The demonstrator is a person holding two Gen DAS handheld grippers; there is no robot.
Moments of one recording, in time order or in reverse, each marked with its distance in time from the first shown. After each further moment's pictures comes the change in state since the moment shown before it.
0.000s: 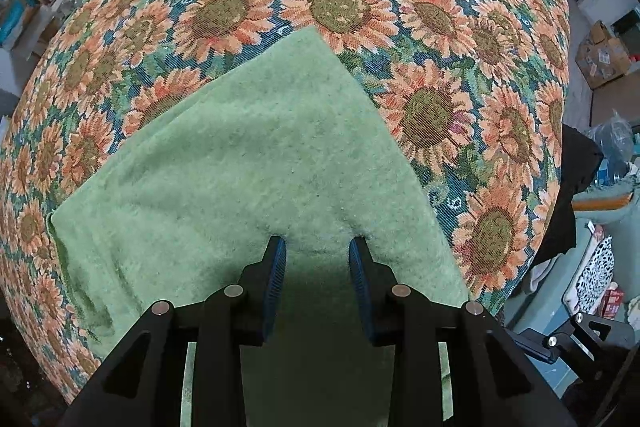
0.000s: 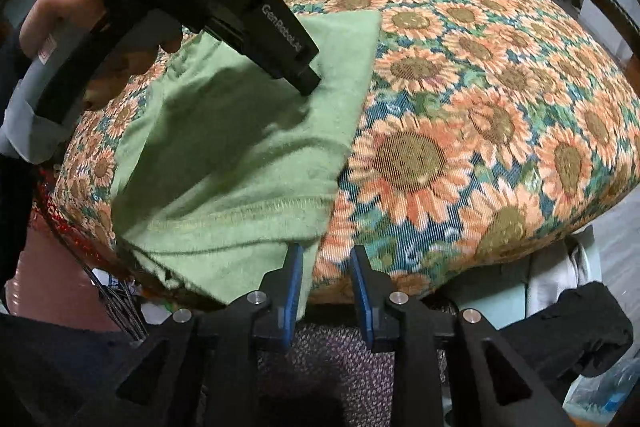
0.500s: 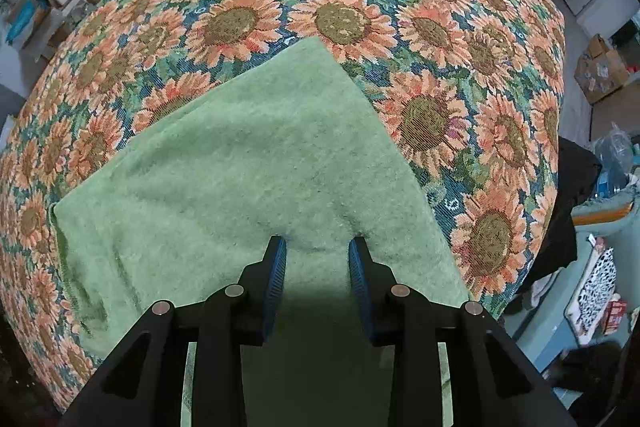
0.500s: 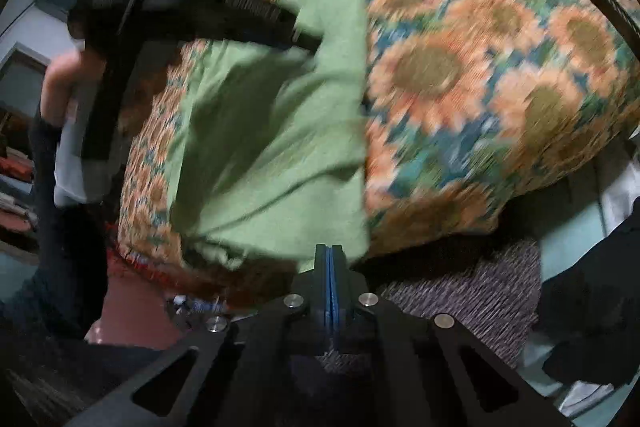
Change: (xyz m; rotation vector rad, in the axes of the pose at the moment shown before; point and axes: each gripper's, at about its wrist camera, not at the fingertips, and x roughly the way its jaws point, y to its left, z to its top) left arm -0.008 0.004 -0.037 -0.022 -0.083 0.000; right arm -0.006 -0.037 -0.041 0.303 0.004 0.251
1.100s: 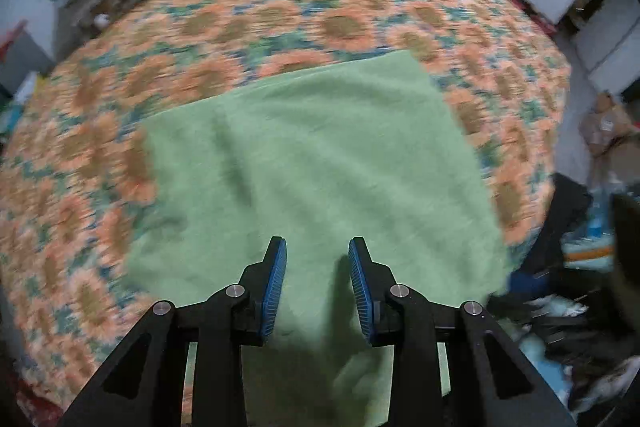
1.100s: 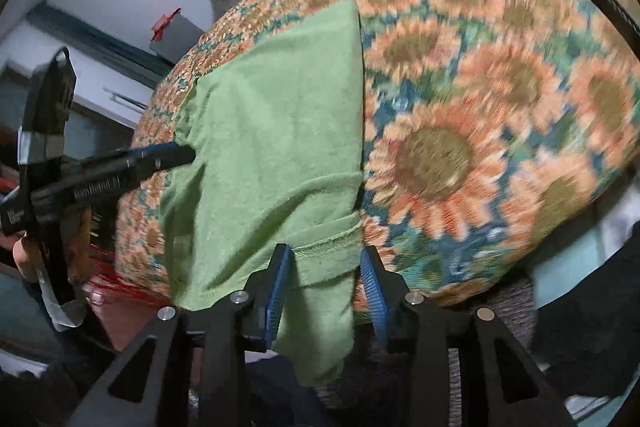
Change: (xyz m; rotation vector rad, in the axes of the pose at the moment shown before) left arm -0.059 0.077 -0.078 -0.132 -0.104 -0.056; right arm 0.029 -0.003 0.045 0.039 0.039 0.025
